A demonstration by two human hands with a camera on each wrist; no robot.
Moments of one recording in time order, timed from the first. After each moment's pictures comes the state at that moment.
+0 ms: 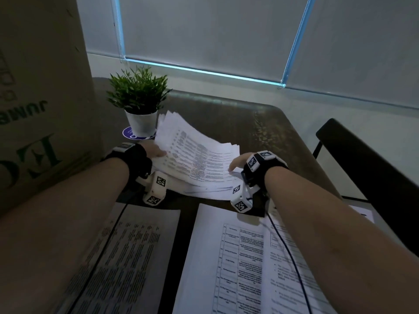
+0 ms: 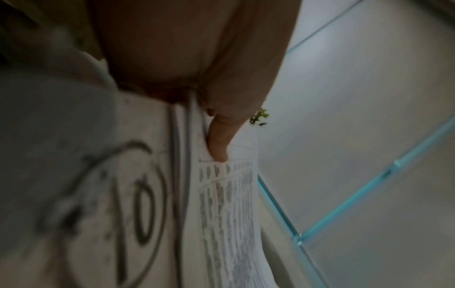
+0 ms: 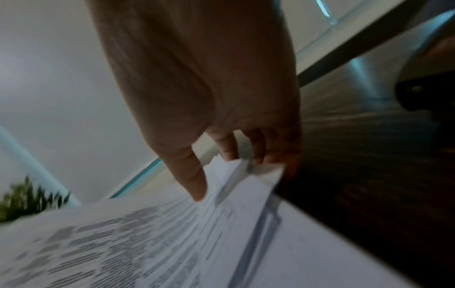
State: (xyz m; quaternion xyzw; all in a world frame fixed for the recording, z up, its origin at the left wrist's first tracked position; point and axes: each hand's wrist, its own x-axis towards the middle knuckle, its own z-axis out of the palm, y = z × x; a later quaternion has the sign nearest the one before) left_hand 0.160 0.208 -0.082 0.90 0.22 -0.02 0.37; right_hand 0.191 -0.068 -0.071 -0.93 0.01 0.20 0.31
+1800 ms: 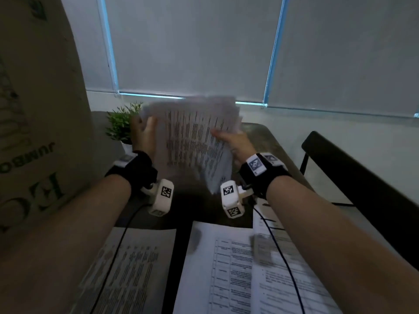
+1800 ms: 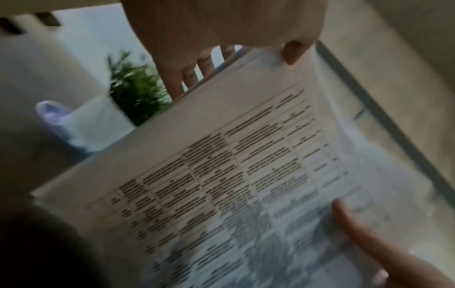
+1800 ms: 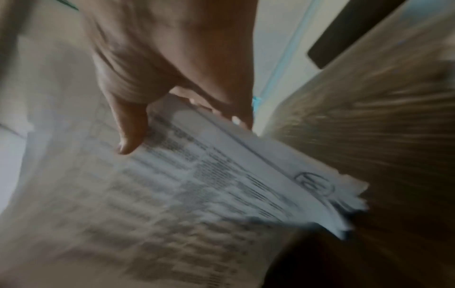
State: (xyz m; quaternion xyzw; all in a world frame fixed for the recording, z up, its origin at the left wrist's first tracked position) left_hand 0.135 0.168 0.004 0.62 0.05 0.38 0.68; right_hand 0.171 -0.049 0.002 -0.62 -0.11 0.00 0.78
